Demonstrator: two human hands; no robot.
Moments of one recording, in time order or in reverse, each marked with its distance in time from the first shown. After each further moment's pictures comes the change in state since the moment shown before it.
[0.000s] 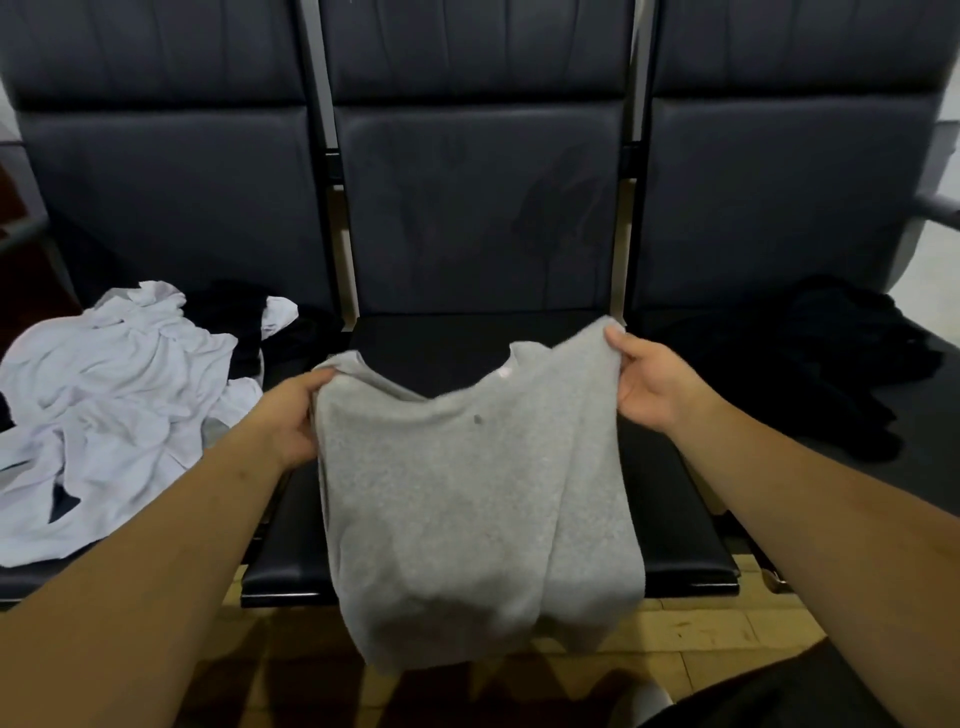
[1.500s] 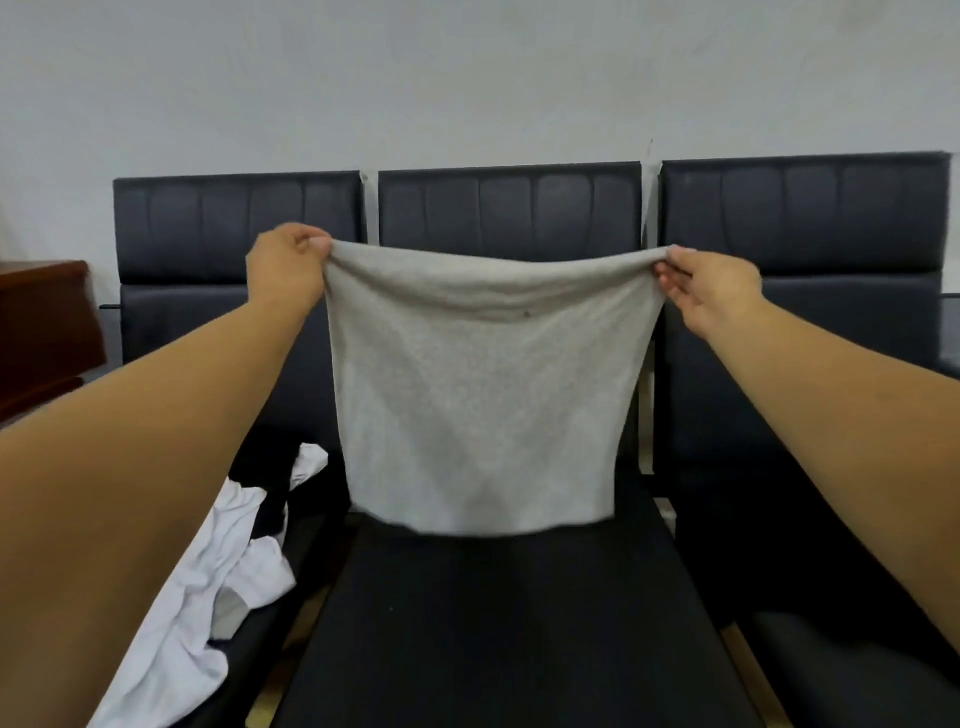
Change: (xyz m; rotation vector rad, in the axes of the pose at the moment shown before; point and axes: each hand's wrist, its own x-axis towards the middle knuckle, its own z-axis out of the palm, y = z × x) left_hand -0.028 0.286 0.063 0.485 0.541 1.077; right_hand 0.044 -0.257 0.095 0.114 0.176 -0.627
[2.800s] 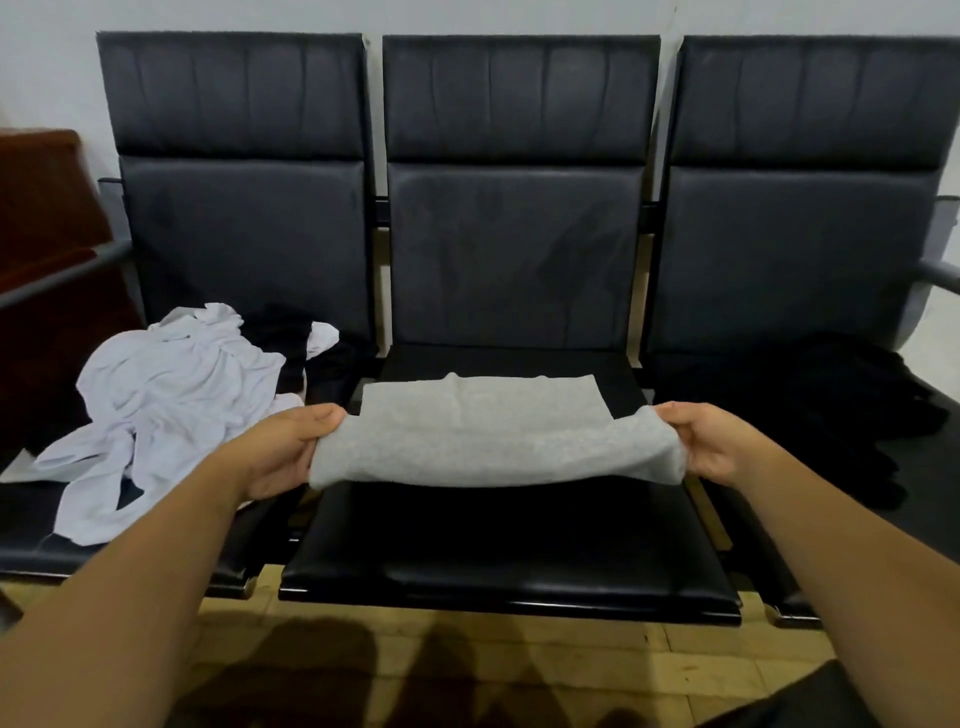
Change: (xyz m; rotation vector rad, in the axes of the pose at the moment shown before) left_hand -0.248 -0.159 -0.079 -0.536 -0.834 -0.732; right_hand -0.178 0.135 -0.178 -0.376 -0.242 0.624
